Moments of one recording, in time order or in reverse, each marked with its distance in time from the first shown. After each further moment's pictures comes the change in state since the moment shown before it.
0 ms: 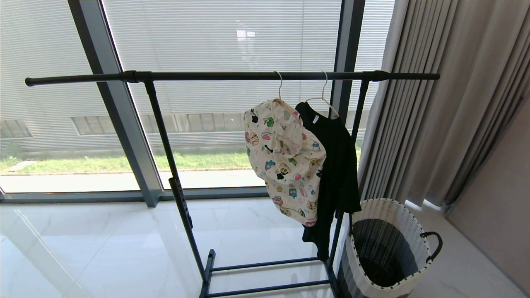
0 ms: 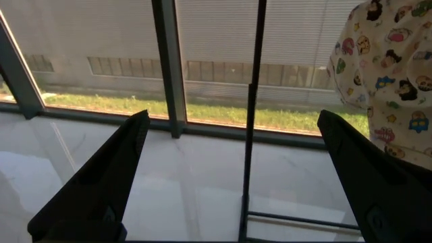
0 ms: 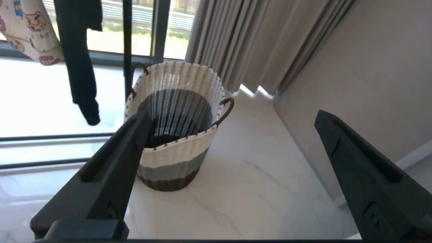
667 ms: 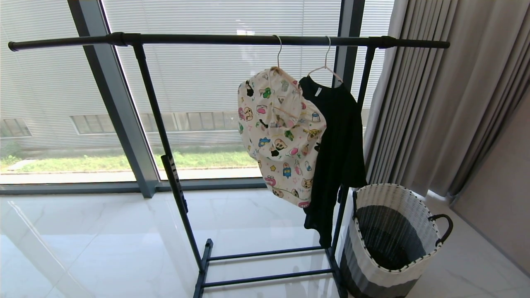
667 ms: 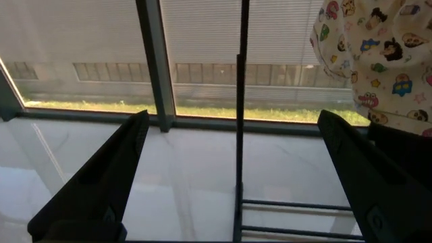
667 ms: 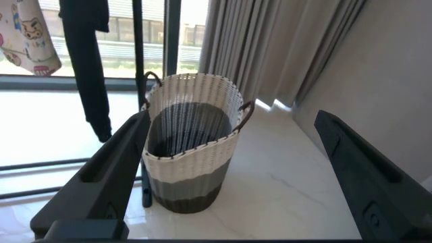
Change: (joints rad) left arm 0.000 0.000 0.000 -0.007 -0.105 0.007; right arm 0.000 0.000 0.113 -0.232 0.034 0.089
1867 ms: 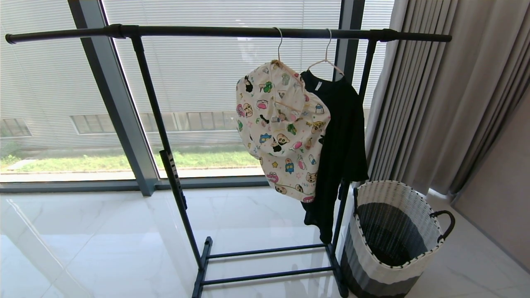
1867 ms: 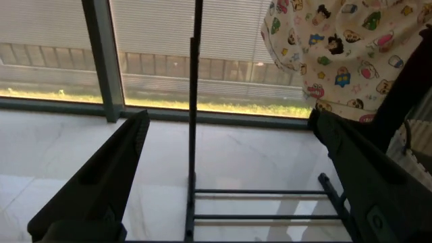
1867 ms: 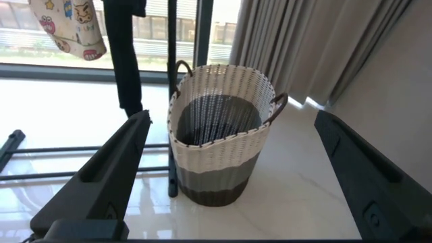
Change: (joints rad) left arm 0.000 0.000 0.000 0.029 -0.107 -0.145; right arm 0.000 0.000 0.010 0.018 0.113 0.039
